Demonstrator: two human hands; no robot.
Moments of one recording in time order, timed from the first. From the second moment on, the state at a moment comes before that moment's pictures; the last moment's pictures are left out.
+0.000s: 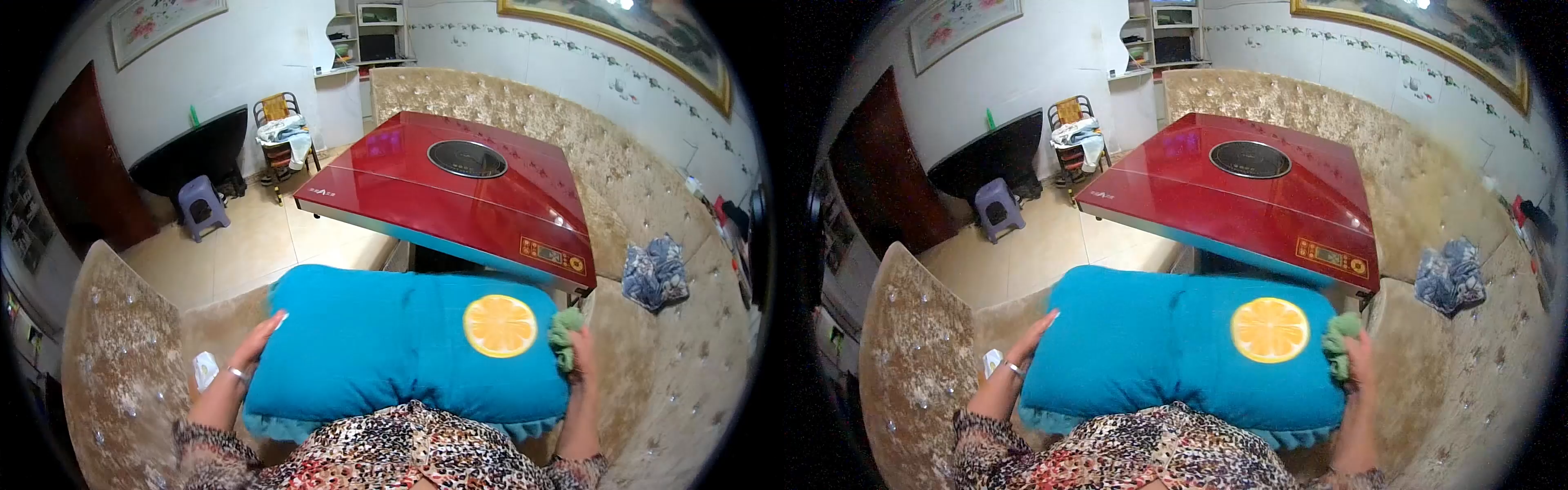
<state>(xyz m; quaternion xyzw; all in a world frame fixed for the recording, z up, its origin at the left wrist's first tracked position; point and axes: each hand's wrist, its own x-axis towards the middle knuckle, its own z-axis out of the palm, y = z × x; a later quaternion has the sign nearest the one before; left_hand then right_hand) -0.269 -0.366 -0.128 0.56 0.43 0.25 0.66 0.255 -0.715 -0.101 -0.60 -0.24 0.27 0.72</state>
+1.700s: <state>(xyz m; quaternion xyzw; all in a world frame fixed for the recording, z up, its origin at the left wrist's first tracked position) -0.177 -0.383 -0.191 0.24 0.15 0.51 0.81 0.049 -0.368 -0.008 -0.40 -0.90 0.09 0.16</state>
